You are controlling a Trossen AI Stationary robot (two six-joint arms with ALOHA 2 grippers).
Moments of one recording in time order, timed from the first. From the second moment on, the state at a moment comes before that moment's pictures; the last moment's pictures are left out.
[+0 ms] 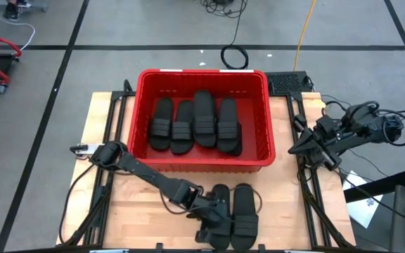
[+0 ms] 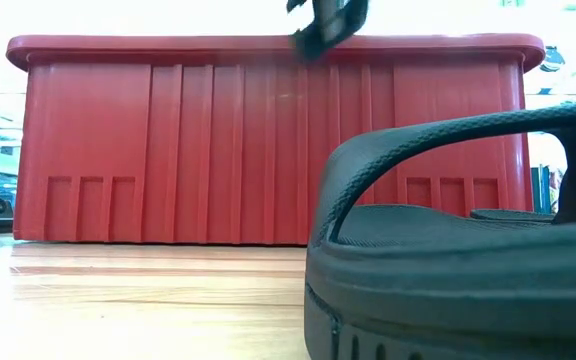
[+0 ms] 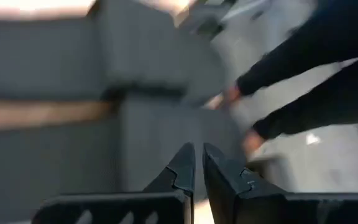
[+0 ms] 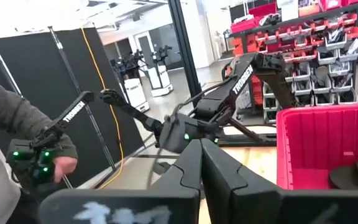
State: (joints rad) left arm -0.44 2.13 1.78 -0.48 0.14 -0.36; right arm 0.24 0.54 0.97 -0.40 -0.18 0.28
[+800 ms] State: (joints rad) left arm -0.51 1.73 1.83 -0.47 -0.53 -0.08; right arm 0.24 0.69 0.97 -0.60 -0.32 0.36
